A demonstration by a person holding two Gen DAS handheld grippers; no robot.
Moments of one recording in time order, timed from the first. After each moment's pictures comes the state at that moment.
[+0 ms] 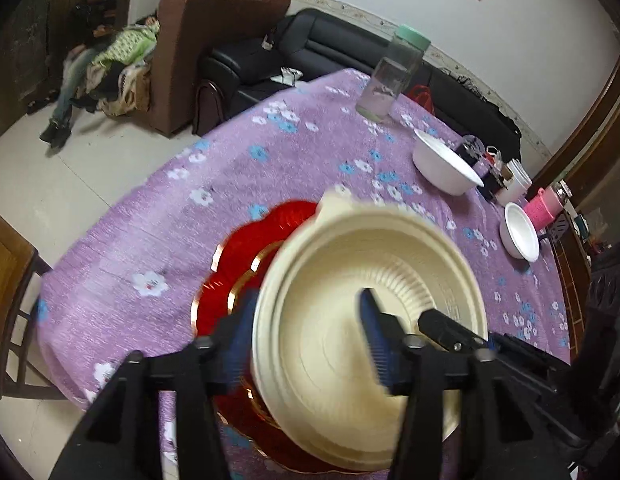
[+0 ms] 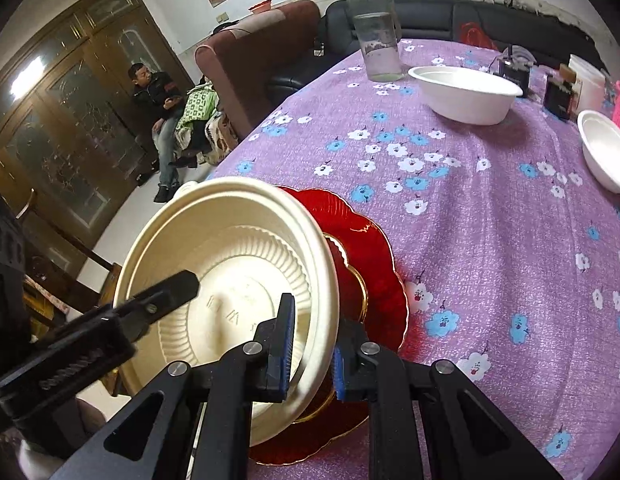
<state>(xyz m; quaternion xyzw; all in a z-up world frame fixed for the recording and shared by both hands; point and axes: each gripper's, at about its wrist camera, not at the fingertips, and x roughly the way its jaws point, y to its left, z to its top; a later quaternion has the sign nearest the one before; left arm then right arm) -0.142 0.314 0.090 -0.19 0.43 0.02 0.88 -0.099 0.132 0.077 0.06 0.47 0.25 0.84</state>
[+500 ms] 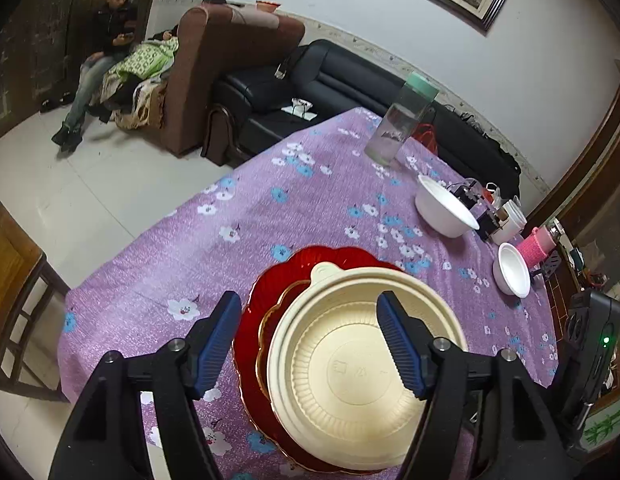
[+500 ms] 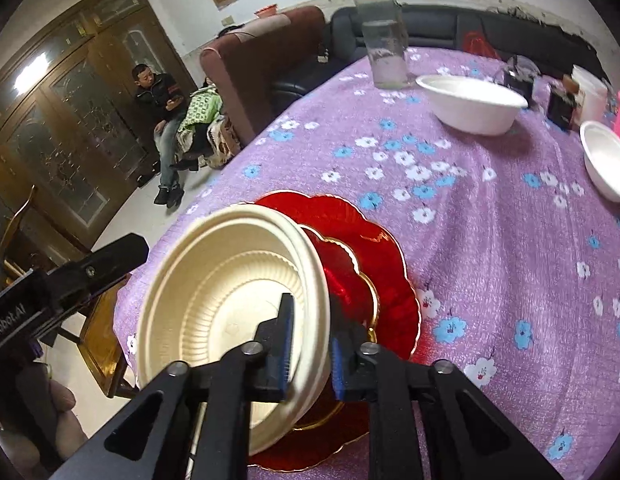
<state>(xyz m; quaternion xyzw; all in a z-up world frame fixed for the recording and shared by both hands) -0.157 0.335 0.116 -0.21 0.38 0.04 0.90 -0.102 0.139 0.081 0.05 0.45 0.25 0.85</state>
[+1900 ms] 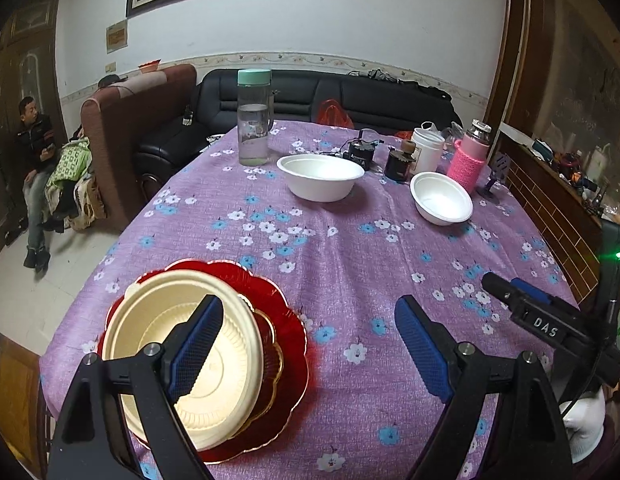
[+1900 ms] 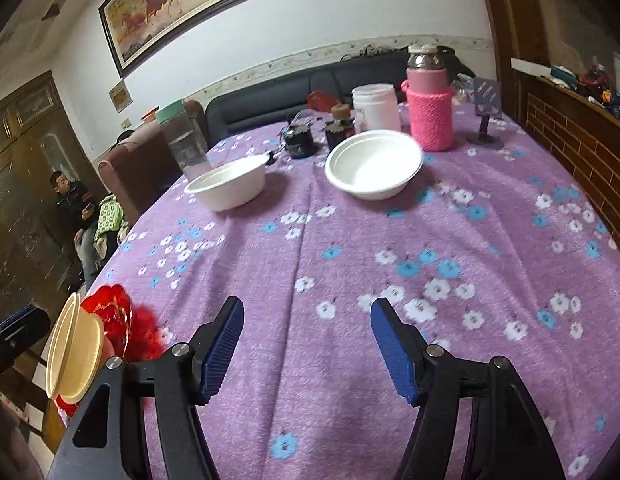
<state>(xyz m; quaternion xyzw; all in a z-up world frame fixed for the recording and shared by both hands) -0.158 0.154 0.151 -0.02 0.36 -0.06 0.93 -0.138 -0.107 0.093 0.14 0.35 0.06 0.92</state>
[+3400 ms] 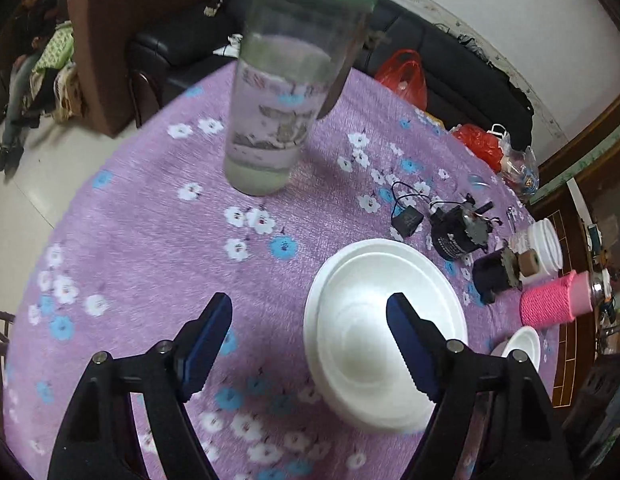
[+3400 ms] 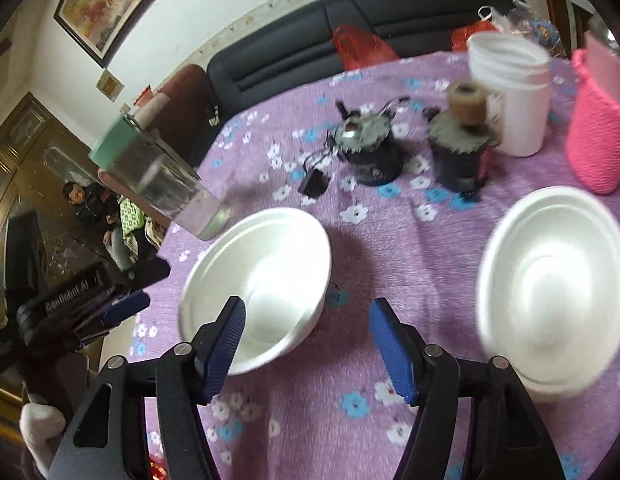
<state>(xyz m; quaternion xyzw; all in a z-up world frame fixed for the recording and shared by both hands) 0.209 0.199 0.087 -0.17 0.53 -0.01 0.83 0.156 -0.040 0.069 0.22 0.48 0.13 0.84</state>
